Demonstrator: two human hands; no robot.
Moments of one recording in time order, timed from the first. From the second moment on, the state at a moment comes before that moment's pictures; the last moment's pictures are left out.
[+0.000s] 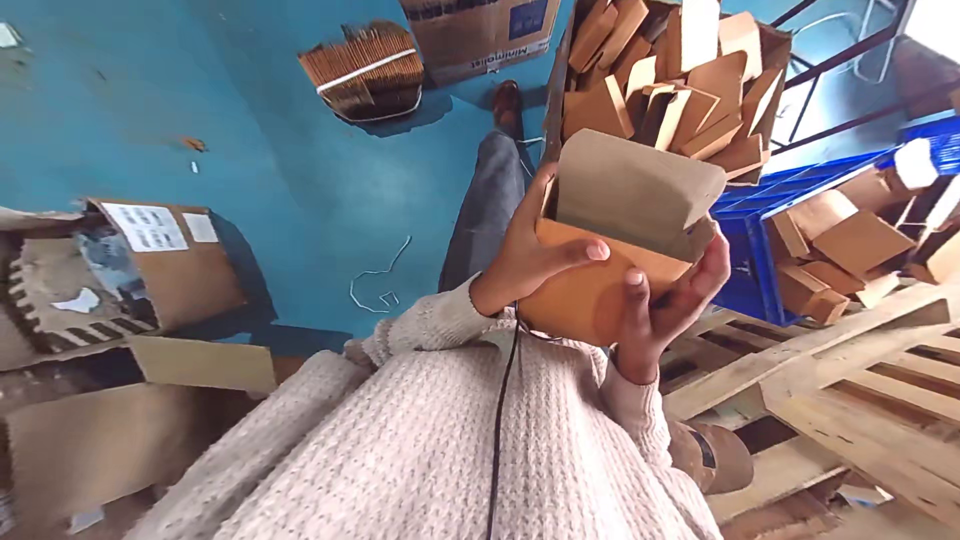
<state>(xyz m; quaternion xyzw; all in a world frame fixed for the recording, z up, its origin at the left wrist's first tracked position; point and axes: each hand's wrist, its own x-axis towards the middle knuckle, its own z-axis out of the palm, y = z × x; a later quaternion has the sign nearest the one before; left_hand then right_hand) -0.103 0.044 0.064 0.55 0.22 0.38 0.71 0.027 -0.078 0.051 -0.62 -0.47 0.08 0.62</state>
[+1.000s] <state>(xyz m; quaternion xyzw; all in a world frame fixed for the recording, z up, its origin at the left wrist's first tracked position) -0.116 0.058 0.048 0.53 0.25 0.16 0.80 0.058 -0.109 0.046 -0.58 -0.22 0.39 0.68</state>
